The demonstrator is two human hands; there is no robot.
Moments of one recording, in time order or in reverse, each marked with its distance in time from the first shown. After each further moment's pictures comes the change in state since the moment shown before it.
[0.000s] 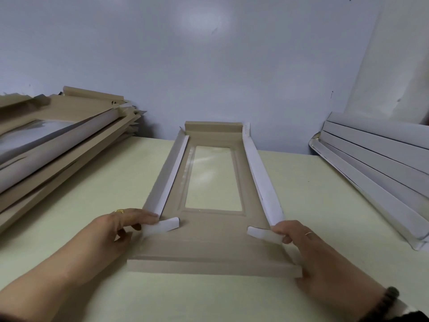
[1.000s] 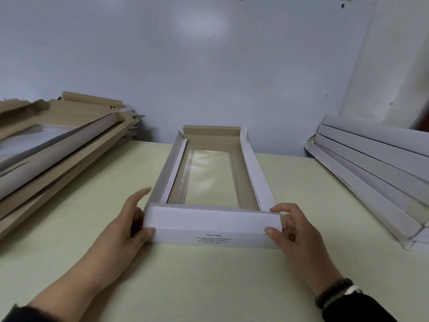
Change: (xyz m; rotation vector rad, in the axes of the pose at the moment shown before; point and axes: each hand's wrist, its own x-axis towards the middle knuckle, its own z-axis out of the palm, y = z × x) left_hand 0.003 0.017 0.019 -0.118 0.149 -0.119; right_hand 0.026 -0.010 0.019 0.453 0.490 0.240
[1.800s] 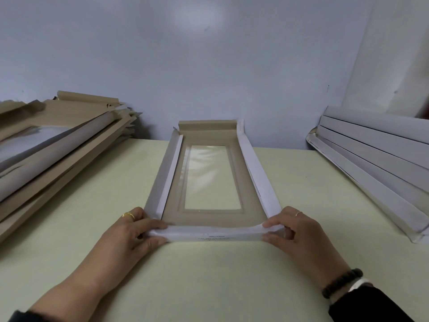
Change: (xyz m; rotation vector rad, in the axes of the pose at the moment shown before) left_hand 0.003 -0.006 0.003 0.210 -0.079 0.151; right_hand 0.006 0.001 -0.006 -0.263 -0.120 -0.109
